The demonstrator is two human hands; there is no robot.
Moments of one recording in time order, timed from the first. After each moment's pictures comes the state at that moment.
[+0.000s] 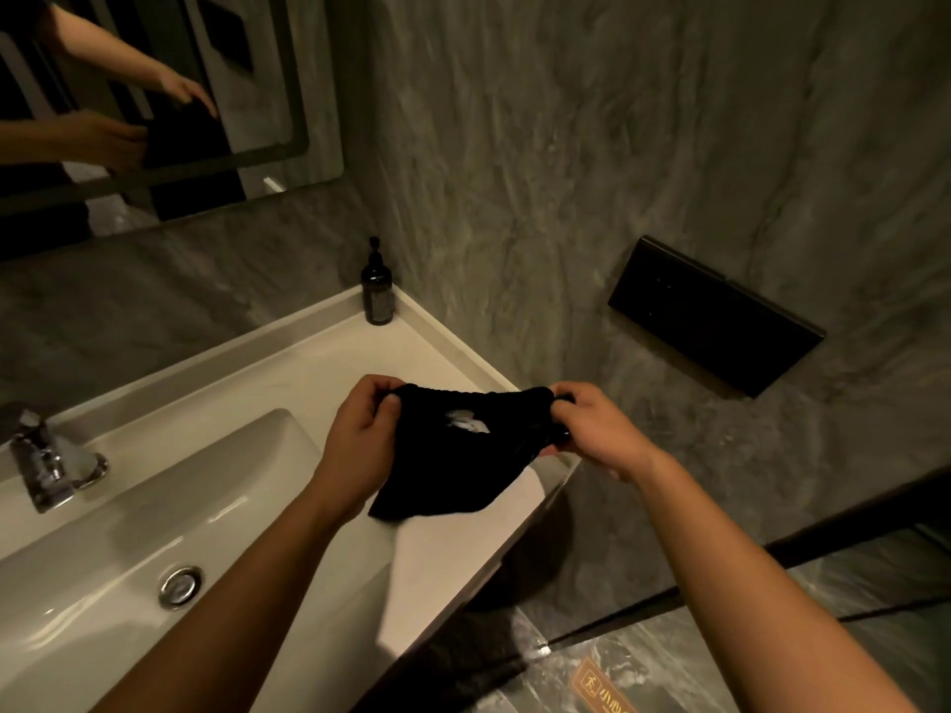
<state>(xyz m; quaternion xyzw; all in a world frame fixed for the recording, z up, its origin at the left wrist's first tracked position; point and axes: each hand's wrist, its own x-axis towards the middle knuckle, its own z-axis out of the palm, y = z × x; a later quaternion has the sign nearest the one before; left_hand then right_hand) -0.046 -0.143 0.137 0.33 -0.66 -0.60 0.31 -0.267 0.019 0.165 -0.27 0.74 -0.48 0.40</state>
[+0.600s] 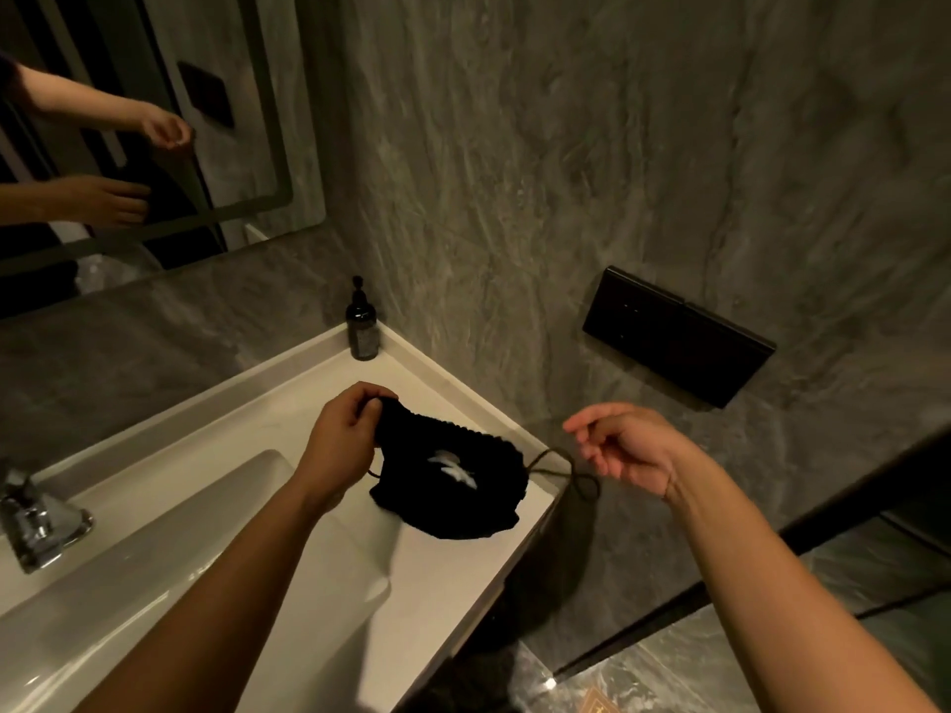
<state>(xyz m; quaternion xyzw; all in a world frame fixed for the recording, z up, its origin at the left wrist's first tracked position) -0.055 -0.177 0.158 0.33 -0.72 -0.55 0.27 -0.284 0.063 0.204 -0.09 0.65 -0.58 0.48</state>
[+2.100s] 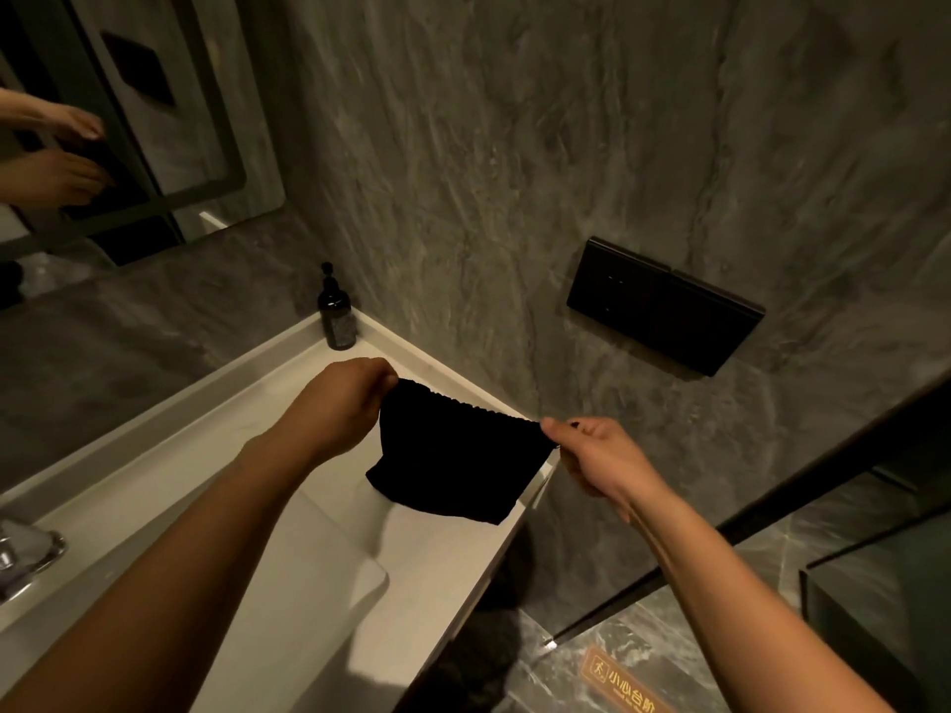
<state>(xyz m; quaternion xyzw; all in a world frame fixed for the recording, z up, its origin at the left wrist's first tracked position) -0.081 -0.214 0.177 0.21 -0.95 -0.21 0.13 -0.235 0.063 0.171 -0.15 0.78 -0.51 0.32</state>
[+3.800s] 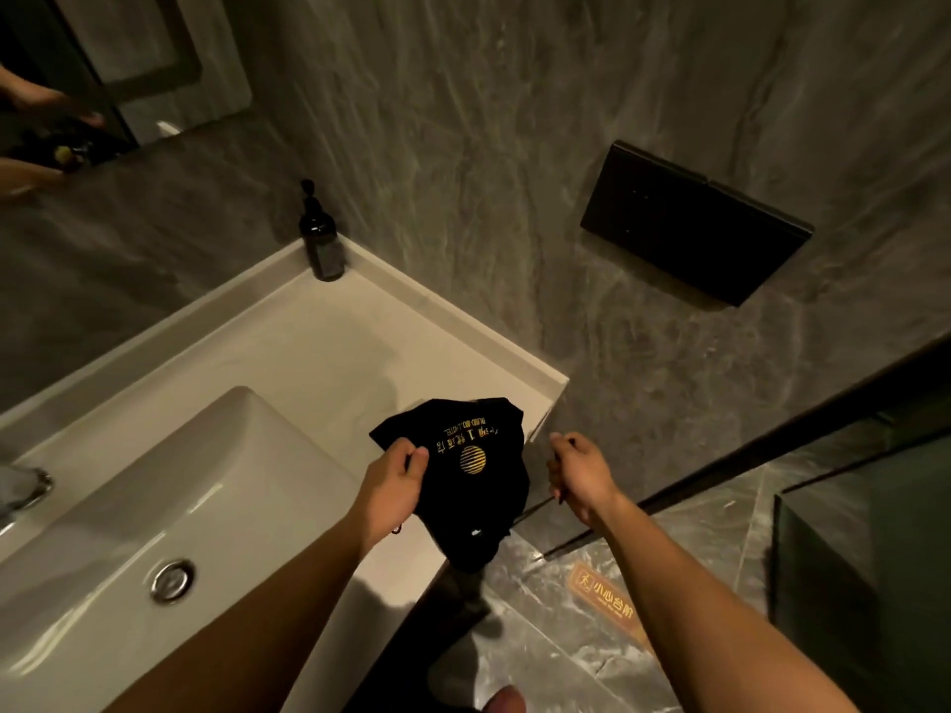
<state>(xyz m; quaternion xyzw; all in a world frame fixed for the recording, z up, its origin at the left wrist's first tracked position) -0.042 -0.112 0.013 0.37 -0.77 -0.51 0.02 -0.215 0.082 0.017 0.04 0.77 -0.55 0.33</state>
